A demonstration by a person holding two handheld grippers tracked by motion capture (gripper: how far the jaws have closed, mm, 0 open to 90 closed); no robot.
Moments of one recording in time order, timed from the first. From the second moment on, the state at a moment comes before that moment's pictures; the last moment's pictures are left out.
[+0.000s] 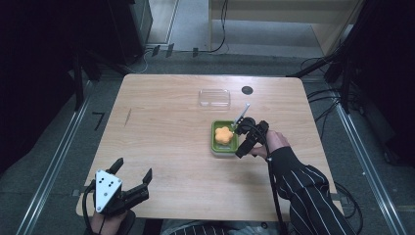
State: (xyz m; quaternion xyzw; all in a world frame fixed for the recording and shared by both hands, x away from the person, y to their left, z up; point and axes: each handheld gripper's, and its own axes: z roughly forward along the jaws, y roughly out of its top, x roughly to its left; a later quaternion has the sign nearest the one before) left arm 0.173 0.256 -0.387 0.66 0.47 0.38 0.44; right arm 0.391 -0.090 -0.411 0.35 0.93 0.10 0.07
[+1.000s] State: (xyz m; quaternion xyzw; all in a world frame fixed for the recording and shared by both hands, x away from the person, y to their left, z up) left arm 0.173 0.257 -0.386 0.66 0.47 0.38 0.44; right arm 0.344 -0.153 -0.436 0.39 0.92 0.06 0.07
